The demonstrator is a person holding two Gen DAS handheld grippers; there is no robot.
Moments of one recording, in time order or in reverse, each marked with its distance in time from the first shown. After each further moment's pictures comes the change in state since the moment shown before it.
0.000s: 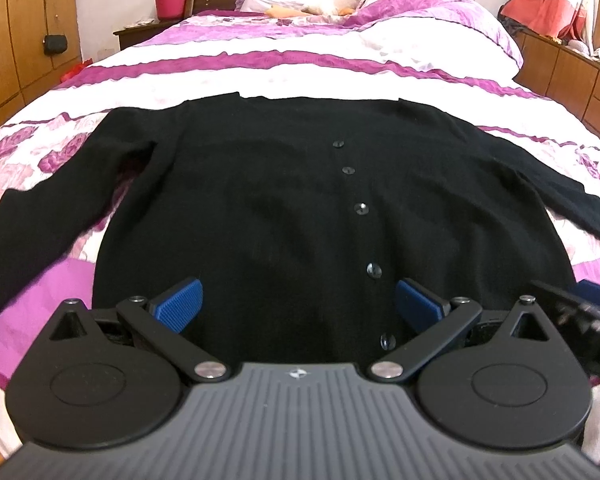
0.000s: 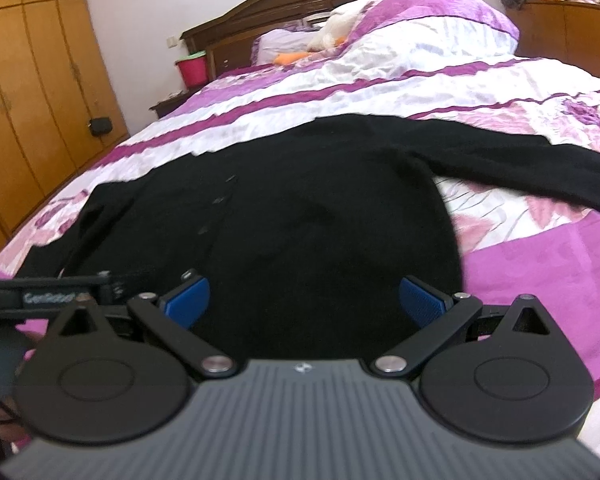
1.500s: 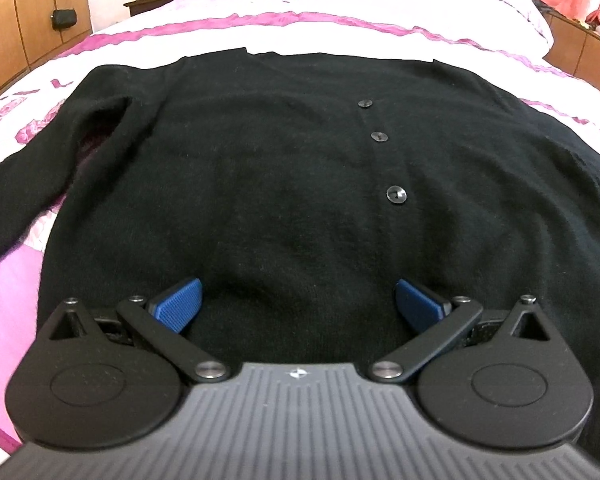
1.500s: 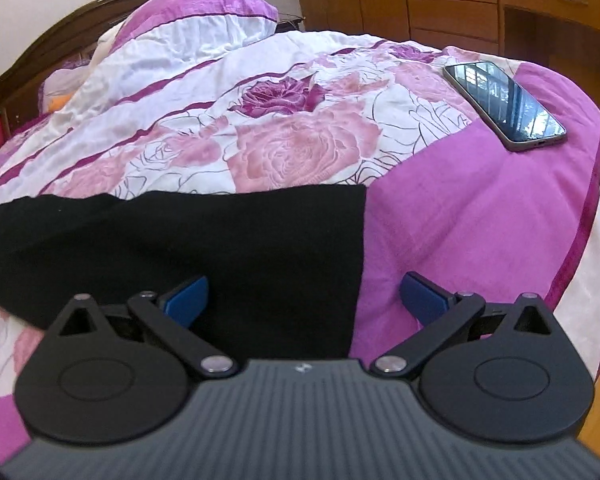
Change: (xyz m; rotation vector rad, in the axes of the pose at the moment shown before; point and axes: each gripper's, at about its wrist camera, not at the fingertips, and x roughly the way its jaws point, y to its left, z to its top) left arm 0.074 -0.003 0.002 -0.023 0.084 0.055; right arm 0.023 -0.289 0.044 0.246 0.001 -0.475
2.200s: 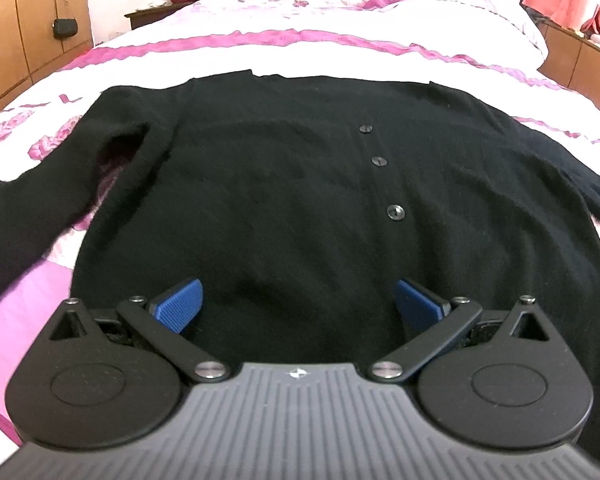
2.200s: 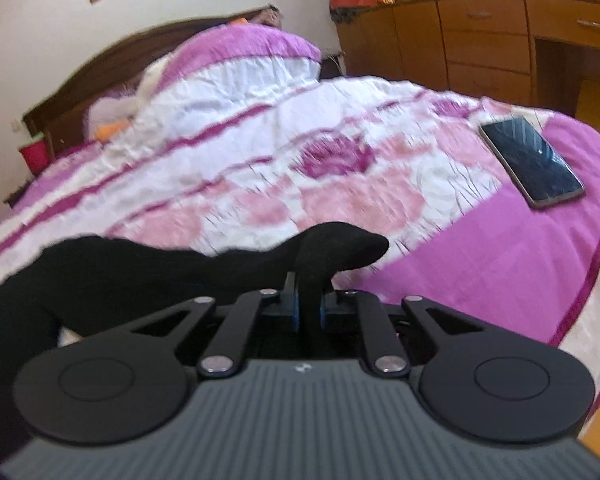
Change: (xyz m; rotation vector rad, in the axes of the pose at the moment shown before) left arm -0.025 0.008 0.005 0.000 -0.038 -0.005; right arm -0.052 0.020 0.029 0.001 -0.123 0.157
